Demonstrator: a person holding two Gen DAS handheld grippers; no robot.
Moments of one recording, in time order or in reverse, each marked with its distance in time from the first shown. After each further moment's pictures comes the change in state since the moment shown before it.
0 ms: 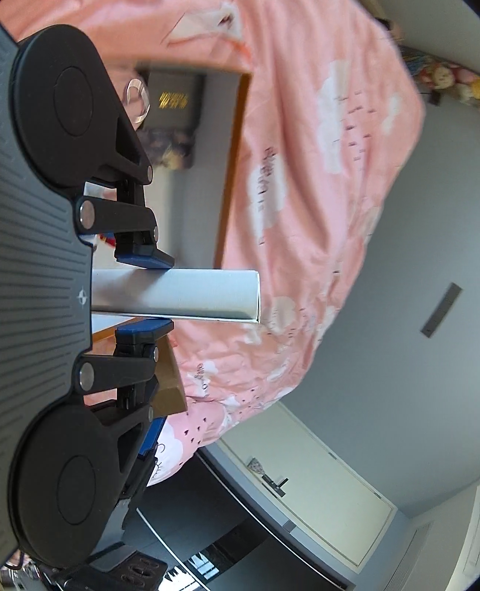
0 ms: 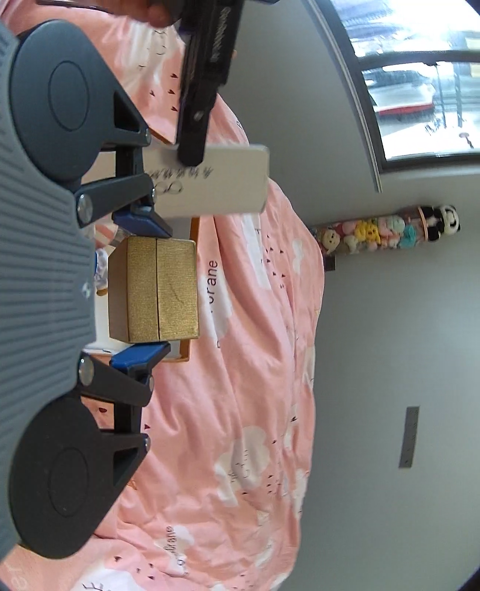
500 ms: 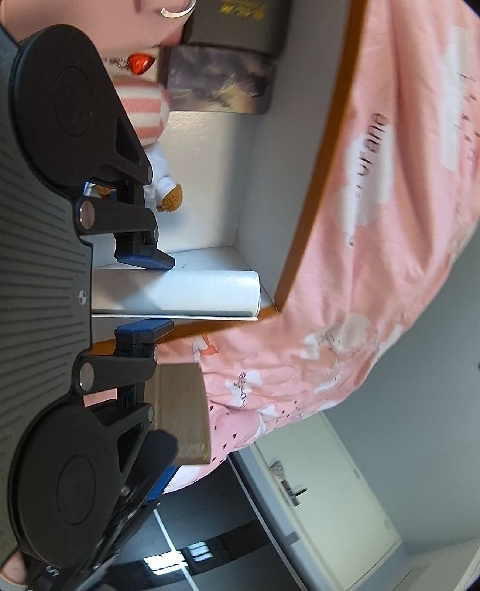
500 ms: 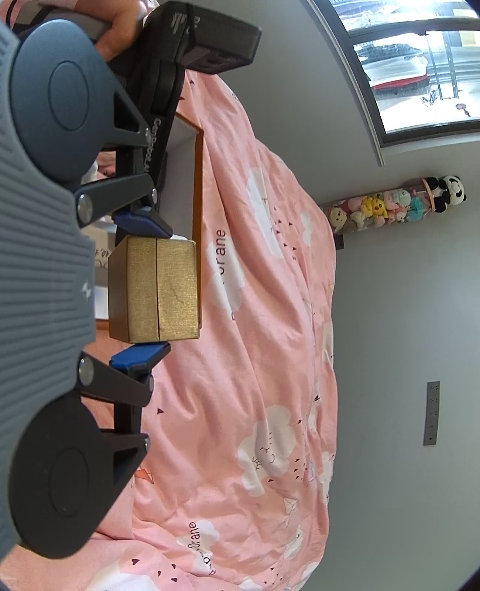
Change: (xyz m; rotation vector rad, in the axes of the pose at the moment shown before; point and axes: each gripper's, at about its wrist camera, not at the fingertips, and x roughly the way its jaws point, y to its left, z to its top) left arm 0.118 0.037 -0.015 -0.172 0.197 -0.053; right arm 0.038 -0.040 -0.005 0.064 0.037 -0.032
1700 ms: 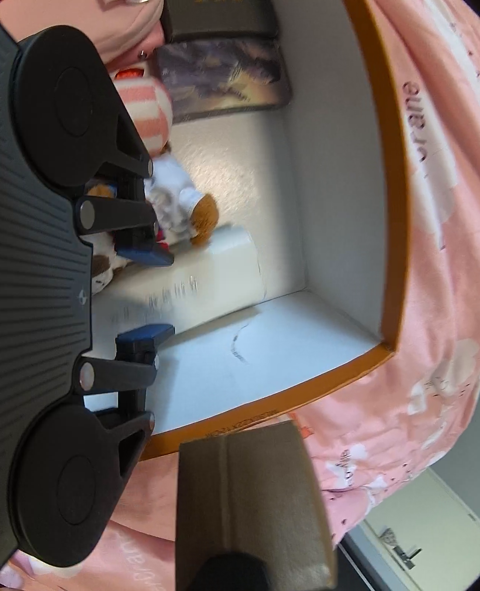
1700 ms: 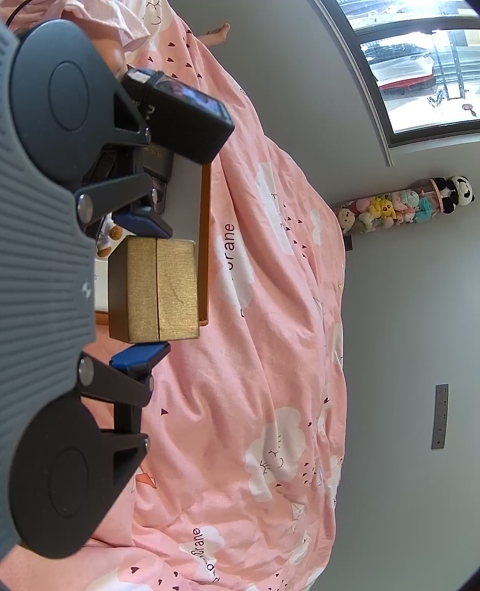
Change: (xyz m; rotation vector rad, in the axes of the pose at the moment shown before) left arm 0.068 -0.023 -0.015 0.221 0.268 0.318; right arm 0.019 -0.008 -0.005 -0.013 0.020 0.010
